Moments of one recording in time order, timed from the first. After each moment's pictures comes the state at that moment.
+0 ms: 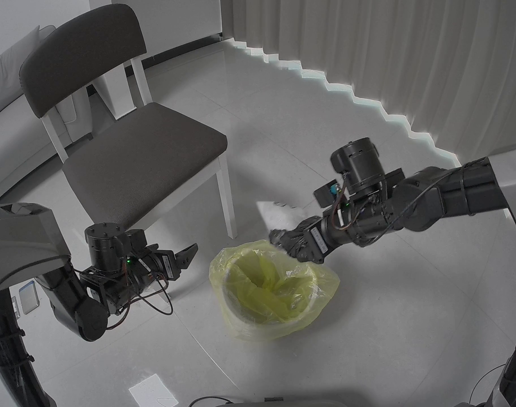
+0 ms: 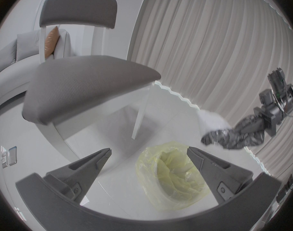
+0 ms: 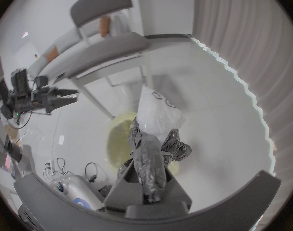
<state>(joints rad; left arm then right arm) -0.28 2.08 -0.52 -1.24 -0.06 -0.22 0.54 2.11 -1.48 0.13 0.01 -0.11</state>
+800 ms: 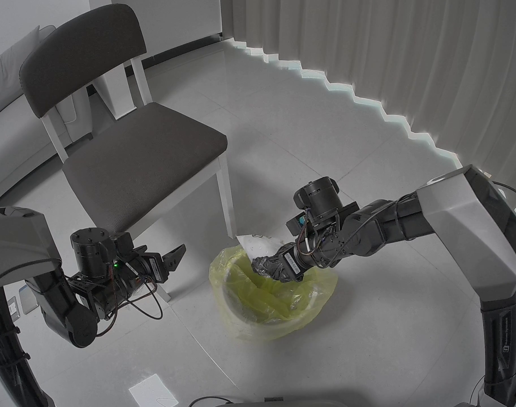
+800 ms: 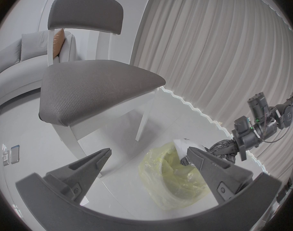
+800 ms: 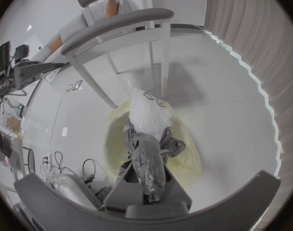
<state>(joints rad) -0.24 2.05 -0.43 -1.34 -0.07 -0.23 0.58 2.37 -1.62 0.09 0.01 -0.11</state>
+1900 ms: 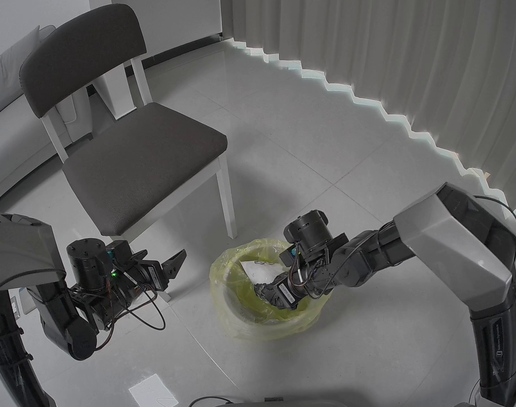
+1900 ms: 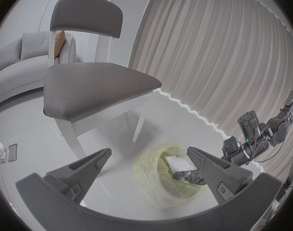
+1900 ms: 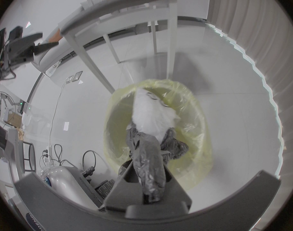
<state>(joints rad) -0.26 2.07 -0.33 -1.49 -0.07 -0.24 0.62 2.42 -1.49 -0.02 0.00 -0.10</state>
